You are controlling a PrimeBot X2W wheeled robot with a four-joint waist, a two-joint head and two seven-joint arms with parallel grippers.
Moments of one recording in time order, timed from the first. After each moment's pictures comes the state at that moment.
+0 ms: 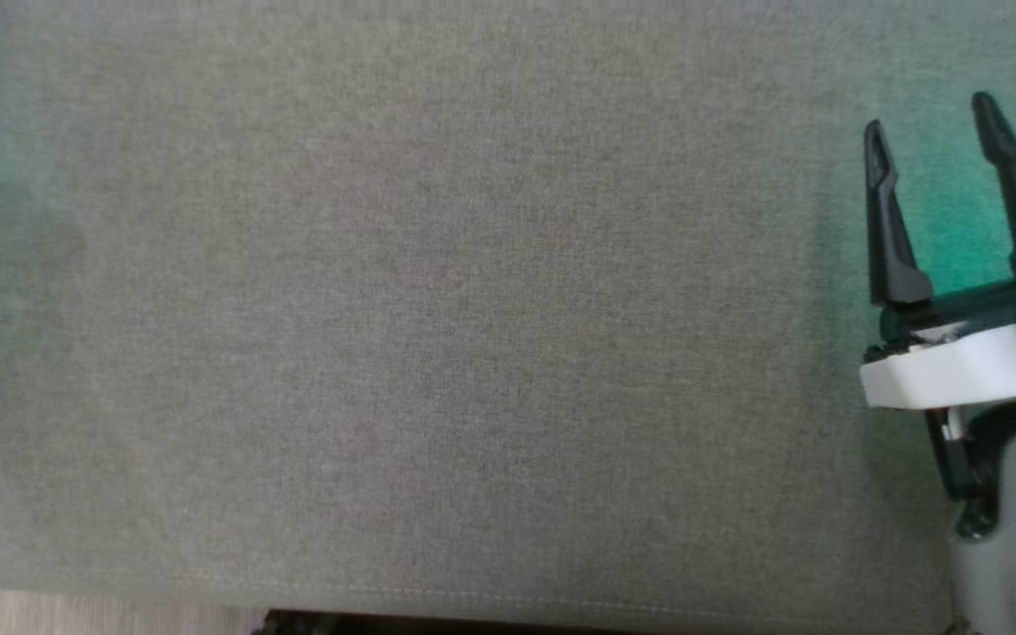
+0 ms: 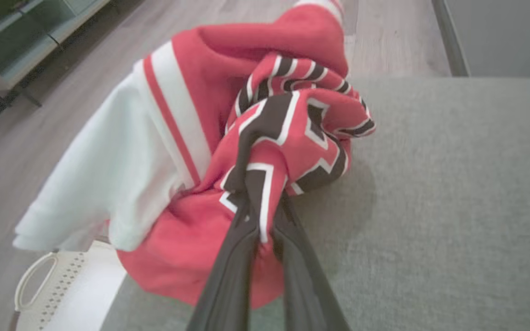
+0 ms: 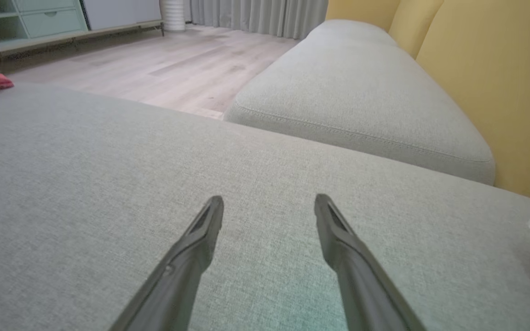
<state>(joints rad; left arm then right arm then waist) -1.10 0.53 -0.34 1.00 -0.57 -0.06 0.13 -0.20 -0.10 0.01 -0.29 -0.08 0.12 0.12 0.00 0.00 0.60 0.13</state>
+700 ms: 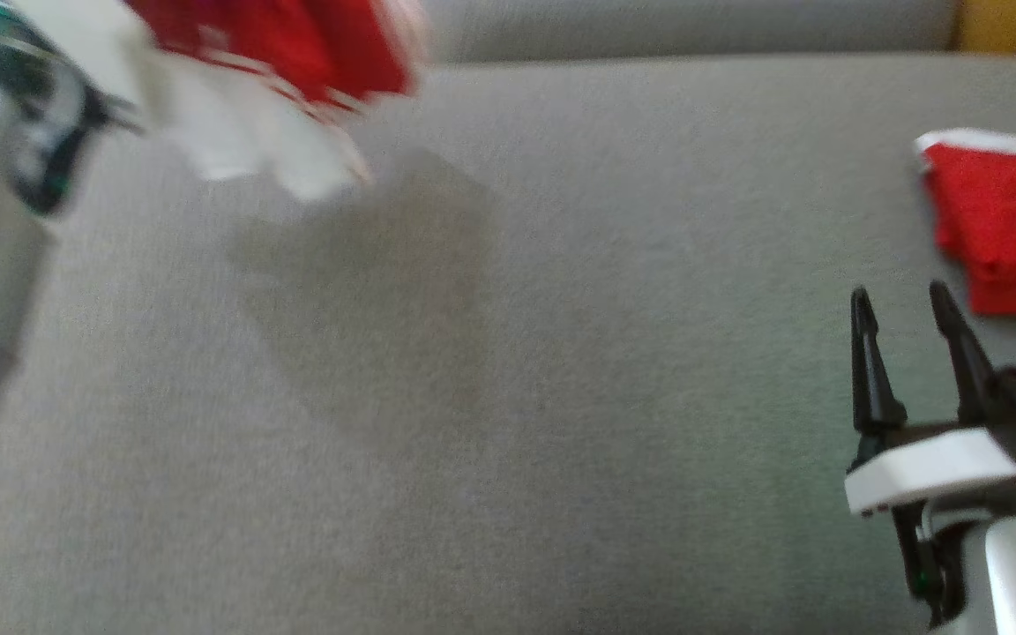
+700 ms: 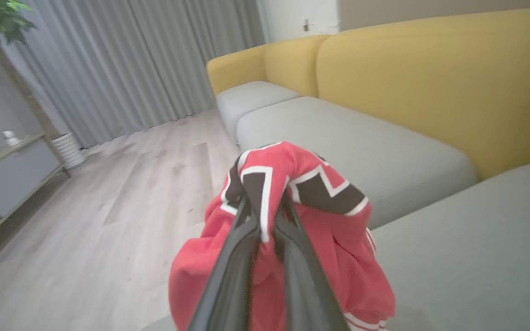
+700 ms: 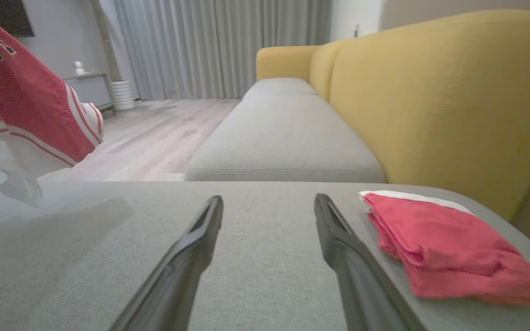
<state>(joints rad) -1.14 0.47 -0.64 0.66 -0.61 -0.13 0.24 -0.06 -0.05 -0.06 0.01 0.06 0.12 -0.03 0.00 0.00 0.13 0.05</state>
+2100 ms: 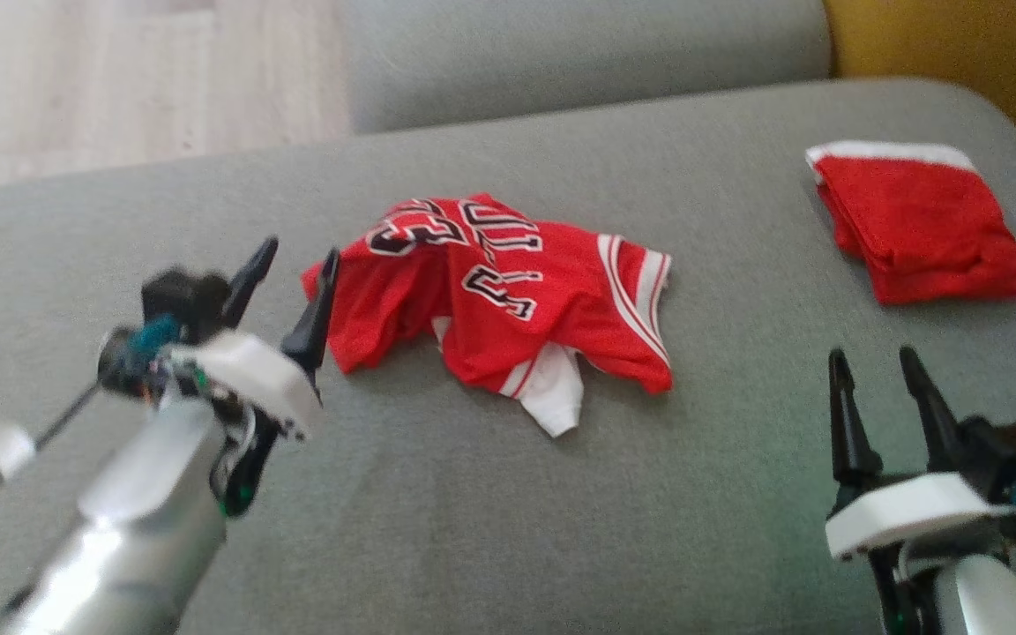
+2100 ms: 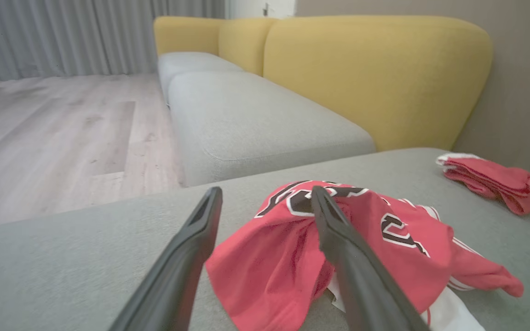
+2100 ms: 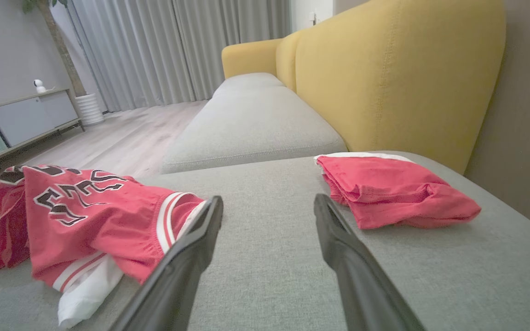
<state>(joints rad) -0.69 0.33 -0.83 0.74 -0.81 -0.09 -0.18 -0.03 -0.04 -0.04 0.18 0.13 0.12 -0.11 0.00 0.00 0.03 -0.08</state>
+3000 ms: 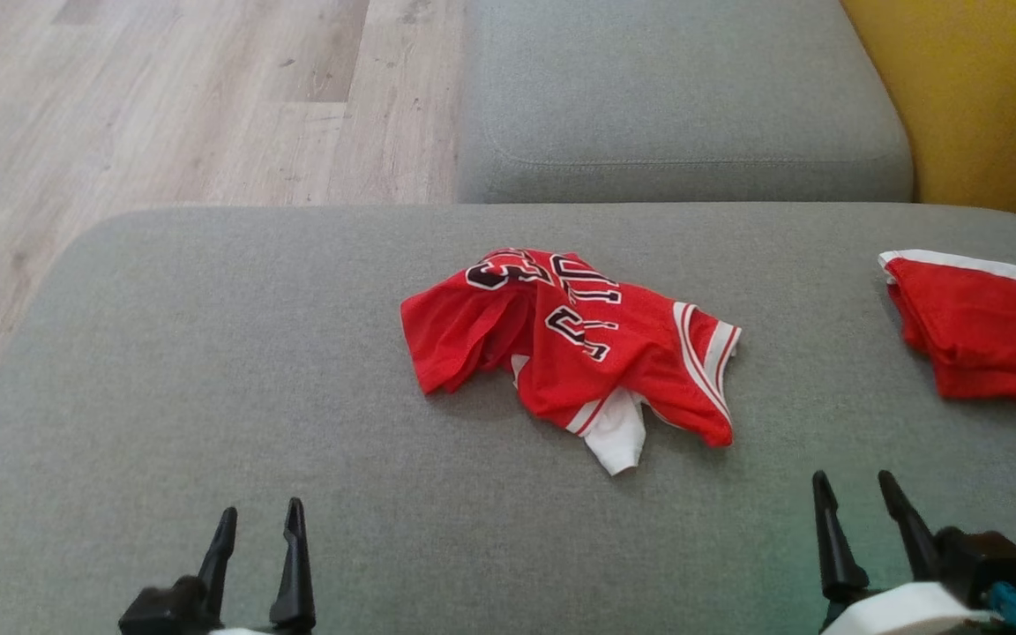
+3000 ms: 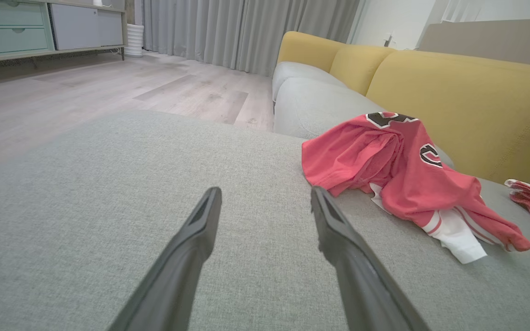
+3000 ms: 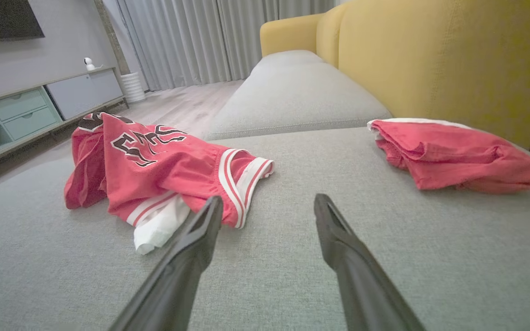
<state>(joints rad) 0.08 0.34 -0.52 0.17 -0.69 0.25 -0.25 0.16 -0.04 -0.02 0.23 0.16 0.12 -0.14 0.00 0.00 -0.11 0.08</state>
